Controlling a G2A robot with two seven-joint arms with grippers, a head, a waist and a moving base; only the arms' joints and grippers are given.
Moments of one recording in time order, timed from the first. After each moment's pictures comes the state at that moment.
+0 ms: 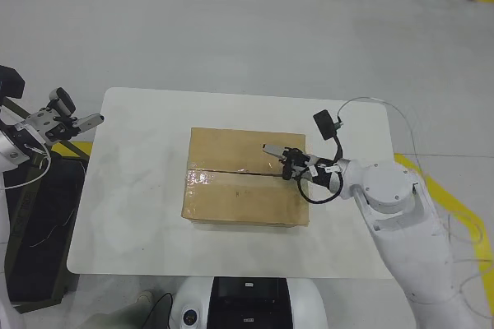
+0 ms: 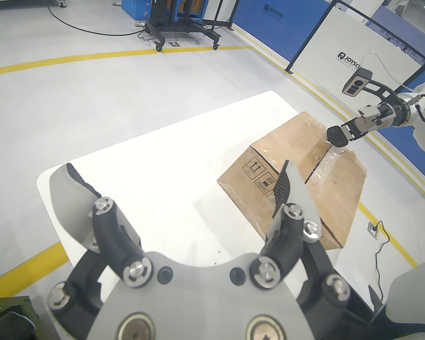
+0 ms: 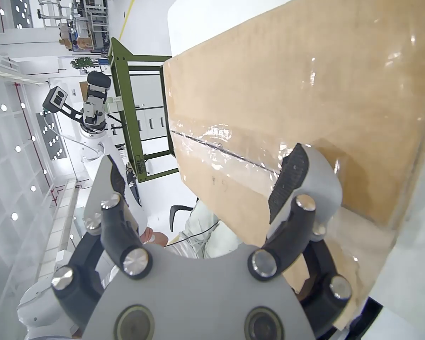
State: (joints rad) left arm 1.25 -0.82 -1.94 -1.47 0.19 -0.86 -0.91; right arm -1.15 -1.23 1.21 -1.87 -0.08 0.51 0.89
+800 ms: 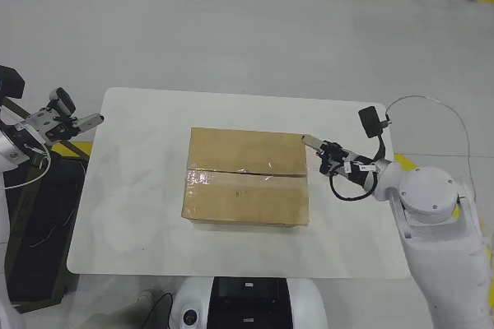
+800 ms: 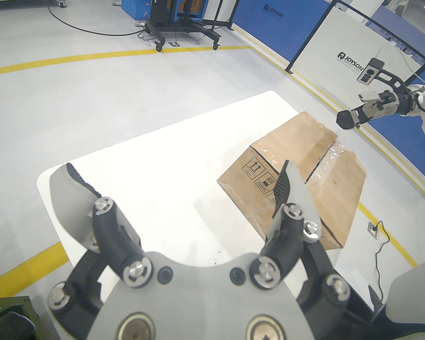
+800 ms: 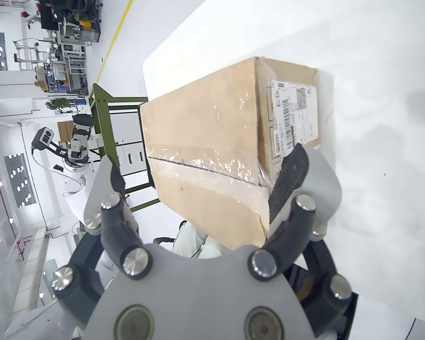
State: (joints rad) left arm 1.25 -0.82 -1.94 -1.47 0.19 -0.86 -0.91; right arm -1.25 -1.17 1.39 -2.01 -0.19 0.58 0.90
